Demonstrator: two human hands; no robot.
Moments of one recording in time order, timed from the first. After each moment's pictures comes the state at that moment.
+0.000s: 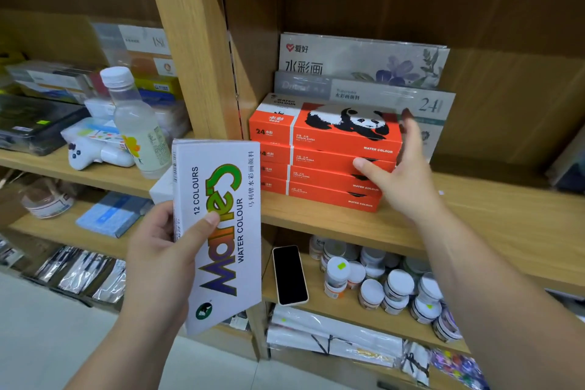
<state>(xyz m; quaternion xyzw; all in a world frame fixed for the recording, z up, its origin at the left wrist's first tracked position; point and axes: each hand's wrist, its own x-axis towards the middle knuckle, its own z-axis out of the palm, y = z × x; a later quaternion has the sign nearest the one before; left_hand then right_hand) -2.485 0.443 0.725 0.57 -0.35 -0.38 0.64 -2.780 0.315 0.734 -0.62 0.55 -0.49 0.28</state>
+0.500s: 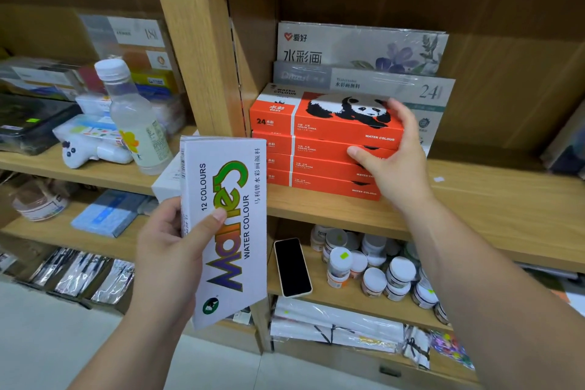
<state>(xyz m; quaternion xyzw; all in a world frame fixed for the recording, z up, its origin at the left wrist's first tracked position) -2.476 0.444 0.719 0.56 -0.37 -0.41 0.62 -2.759 0.319 0.727 -0.59 0.55 -0.54 0.22</state>
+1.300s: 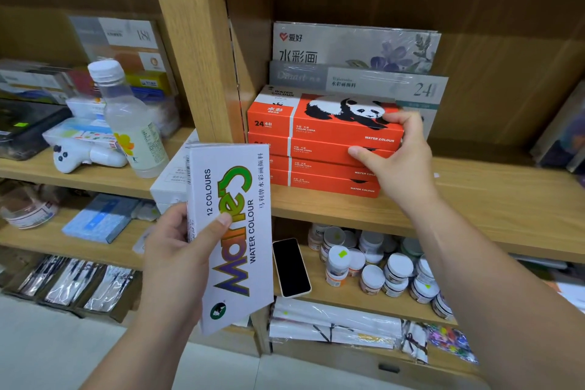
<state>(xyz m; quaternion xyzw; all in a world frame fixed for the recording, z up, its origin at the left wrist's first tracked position) -2.474 0.442 0.709 0.56 -0.38 -0.43 0.60 -2.759 0.325 0.733 -0.58 0.59 -0.53 0.18</state>
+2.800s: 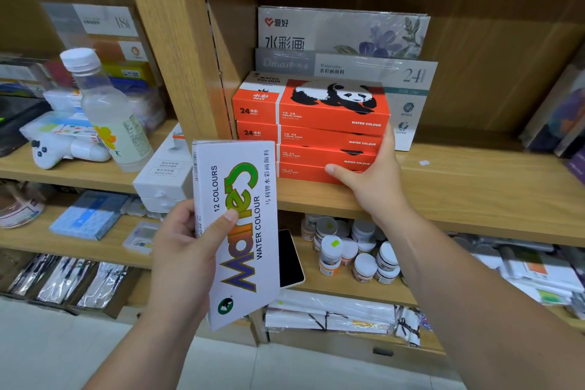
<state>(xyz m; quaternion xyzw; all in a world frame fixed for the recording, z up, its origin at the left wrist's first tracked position) -2.490 0.435 0.694 0.55 -0.38 -0.46 0.59 -2.750 0.328 0.686 -0.55 0.59 -0.53 0.26</state>
